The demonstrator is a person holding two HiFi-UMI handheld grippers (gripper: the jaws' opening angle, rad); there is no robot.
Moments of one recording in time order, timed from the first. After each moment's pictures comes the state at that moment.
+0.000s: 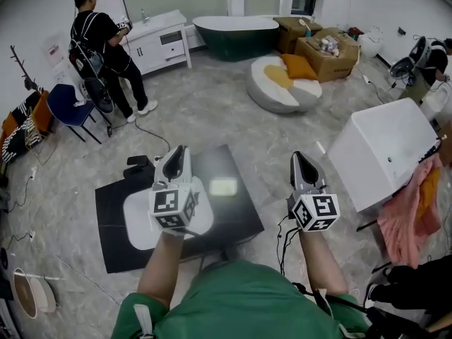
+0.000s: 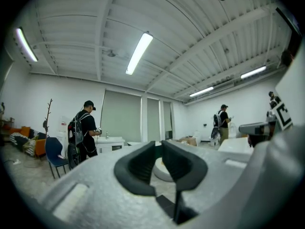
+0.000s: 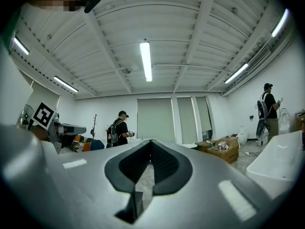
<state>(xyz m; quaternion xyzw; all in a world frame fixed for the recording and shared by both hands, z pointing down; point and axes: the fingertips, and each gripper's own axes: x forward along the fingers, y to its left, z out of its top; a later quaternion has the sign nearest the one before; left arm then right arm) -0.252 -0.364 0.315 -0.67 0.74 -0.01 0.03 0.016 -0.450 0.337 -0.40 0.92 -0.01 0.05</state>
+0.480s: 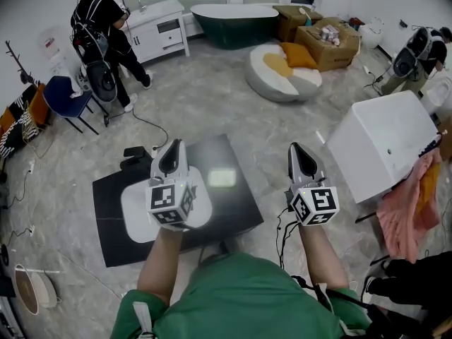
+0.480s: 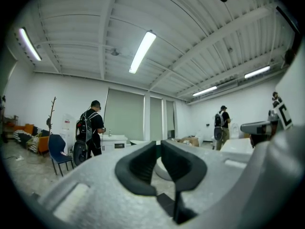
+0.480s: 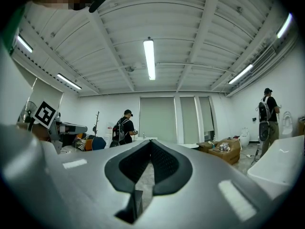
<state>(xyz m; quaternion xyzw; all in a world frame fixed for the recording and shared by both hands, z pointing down) -0.266 -0.368 0.332 -0.66 0.75 -0.01 0.02 0.001 -0.454 0.344 -0.38 0.92 0.00 0.04</state>
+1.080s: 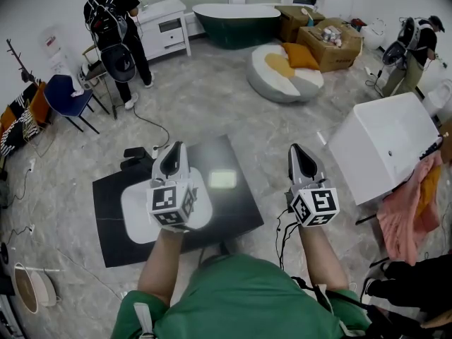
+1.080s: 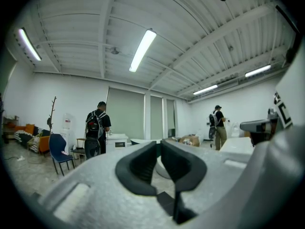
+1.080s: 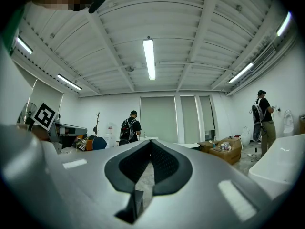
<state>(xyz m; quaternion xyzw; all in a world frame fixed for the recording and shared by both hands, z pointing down) -0.269 -0.373 0.339 -0.66 0.75 -0.01 0.01 -0.005 -0.462 0.348 -0.38 0.92 0.00 0.04</state>
